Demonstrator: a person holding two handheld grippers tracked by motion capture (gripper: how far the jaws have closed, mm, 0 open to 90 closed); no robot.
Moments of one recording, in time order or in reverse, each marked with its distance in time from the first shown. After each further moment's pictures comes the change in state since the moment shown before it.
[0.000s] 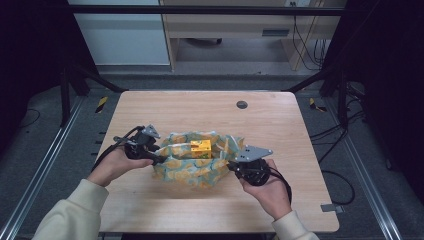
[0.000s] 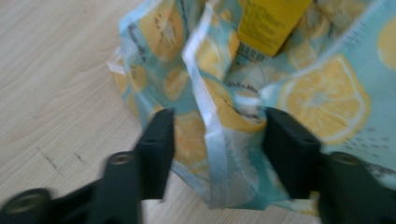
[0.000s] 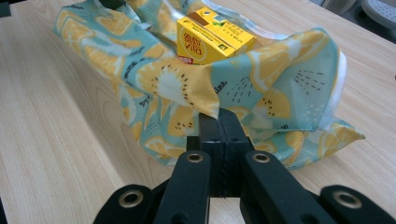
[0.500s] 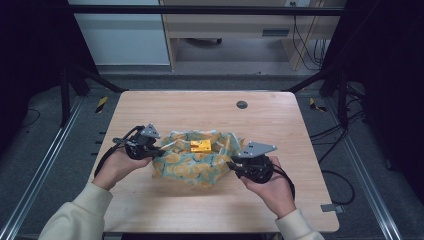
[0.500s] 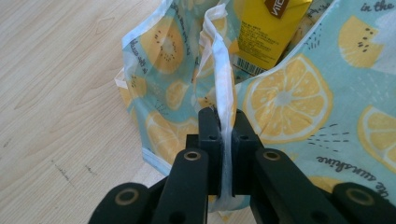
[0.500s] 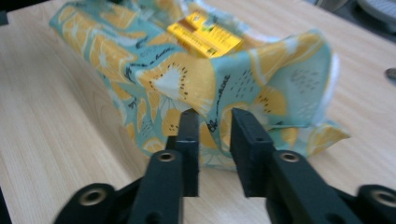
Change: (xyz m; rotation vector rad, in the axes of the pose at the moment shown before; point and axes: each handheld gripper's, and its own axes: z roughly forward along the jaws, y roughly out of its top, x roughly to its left) left arm -0.005 0.004 -0.009 -0.071 0.053 0.019; right arm -0.007 0.009 -0.011 0.000 -0.014 0.031
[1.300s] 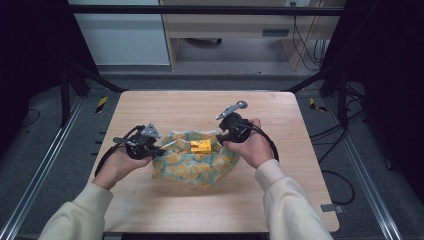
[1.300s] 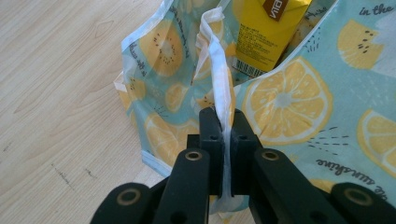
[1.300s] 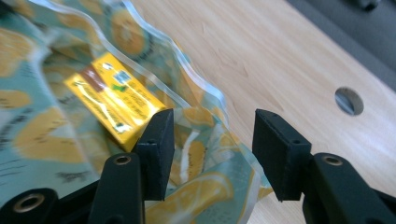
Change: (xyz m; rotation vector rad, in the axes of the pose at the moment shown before) left arm 0.001 0.001 0.000 -0.006 -0.006 0.008; right arm -0.043 0.081 0.070 0.250 -0.120 -0.057
